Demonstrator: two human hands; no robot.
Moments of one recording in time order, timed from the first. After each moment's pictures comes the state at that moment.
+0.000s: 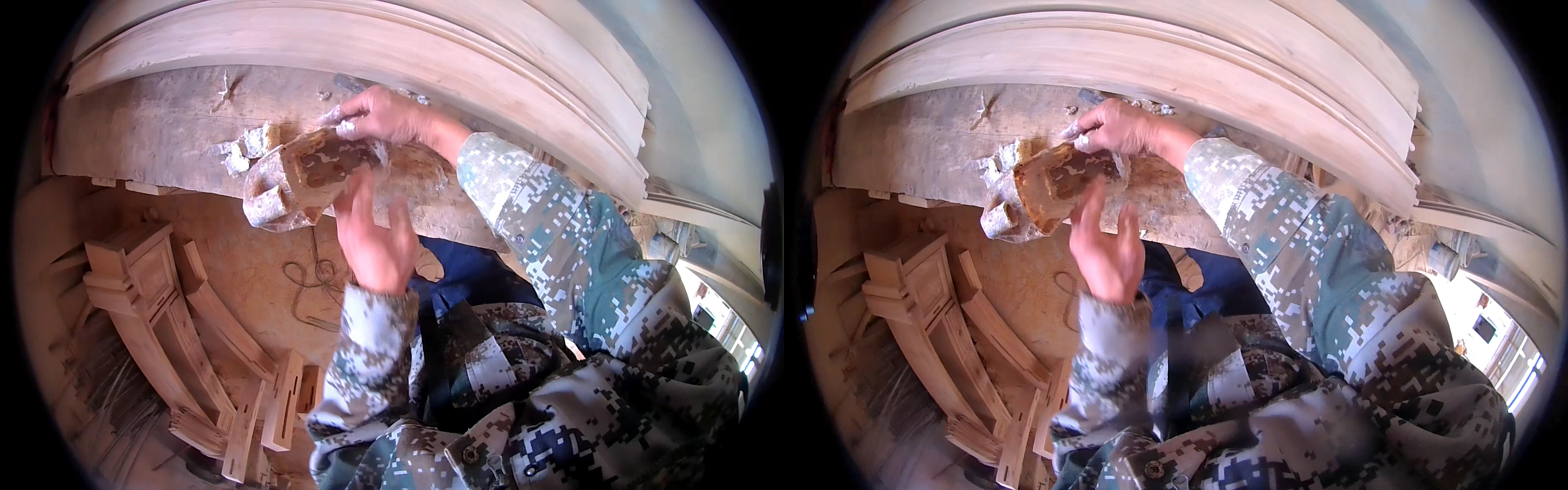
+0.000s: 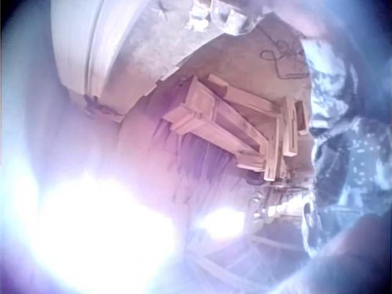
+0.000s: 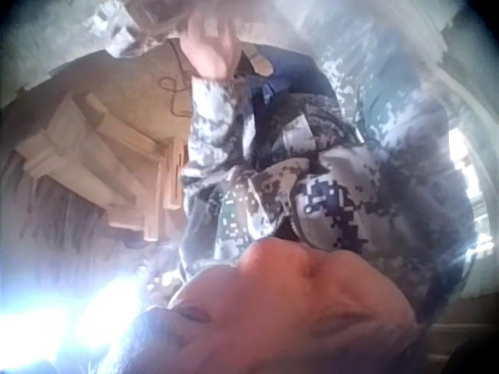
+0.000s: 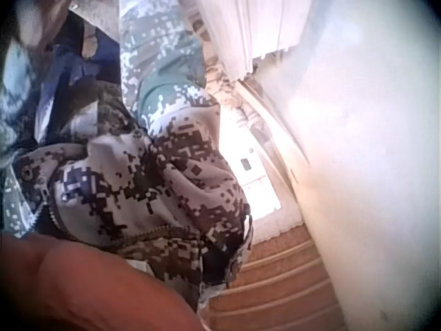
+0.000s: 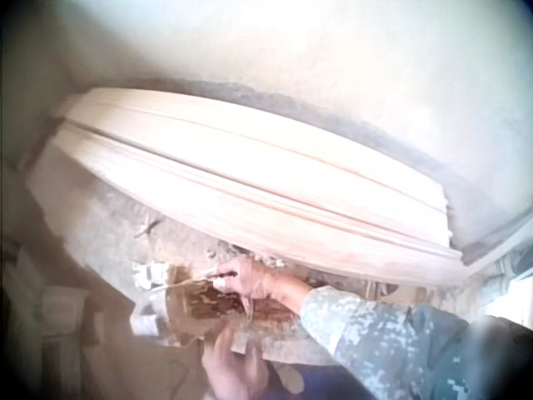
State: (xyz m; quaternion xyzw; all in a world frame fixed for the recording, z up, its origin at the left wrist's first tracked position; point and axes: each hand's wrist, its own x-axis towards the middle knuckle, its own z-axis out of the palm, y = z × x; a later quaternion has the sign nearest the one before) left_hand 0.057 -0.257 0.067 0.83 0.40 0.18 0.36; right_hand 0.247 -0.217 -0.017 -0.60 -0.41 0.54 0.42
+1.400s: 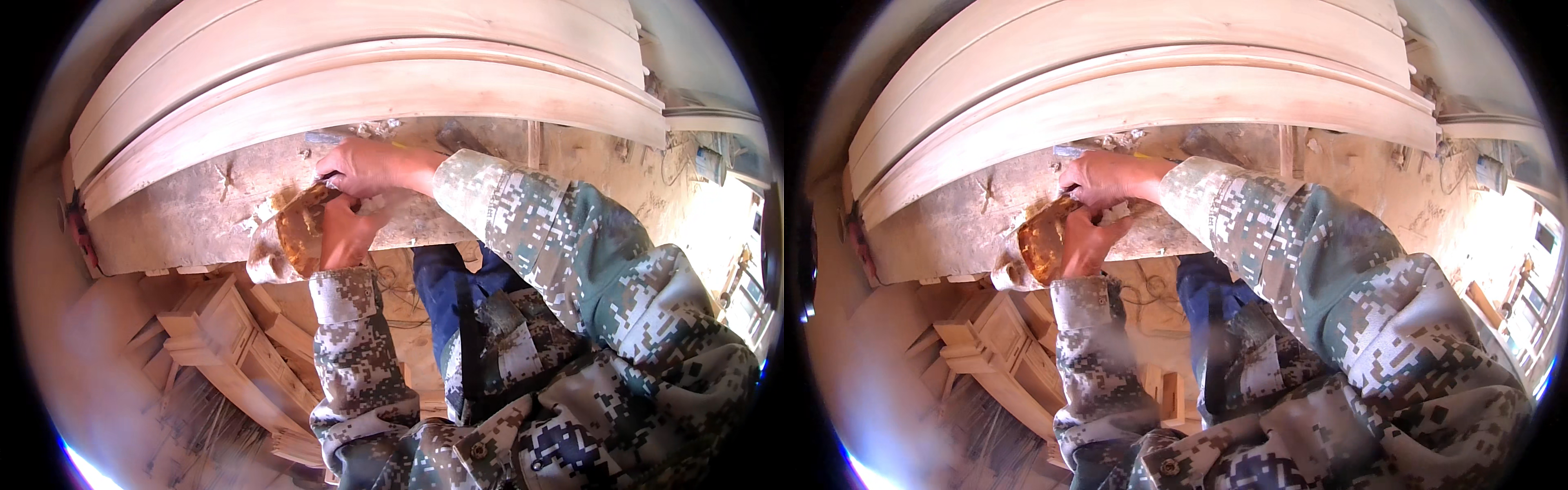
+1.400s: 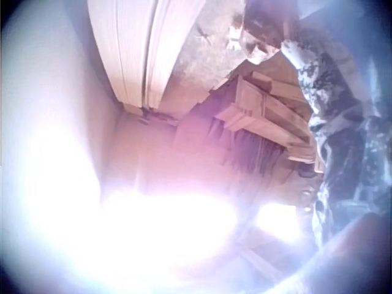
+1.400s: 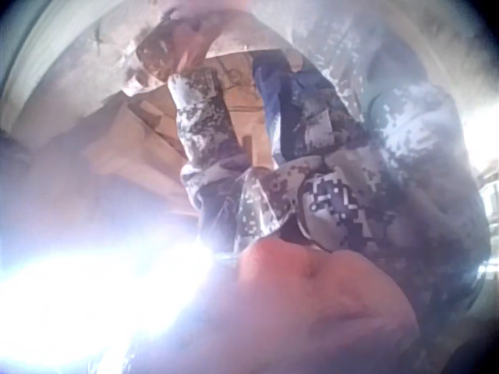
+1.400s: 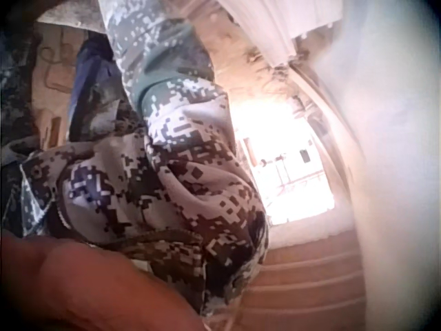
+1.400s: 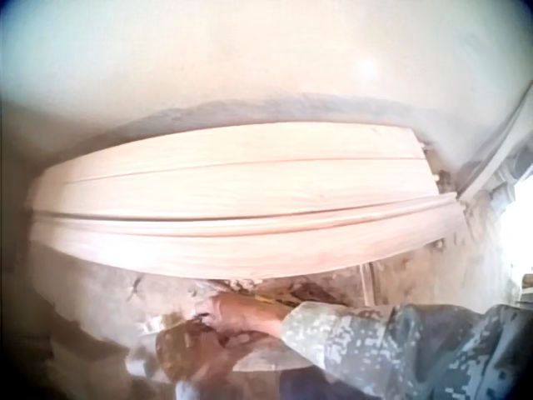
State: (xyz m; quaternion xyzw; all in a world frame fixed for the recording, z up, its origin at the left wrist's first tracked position) left_hand 0.113 -0.174 0.067 0.71 0.40 -0.21 0.55; right_hand 0.243 -0.236 -0.005 -0.62 -0.44 0.45 0.46
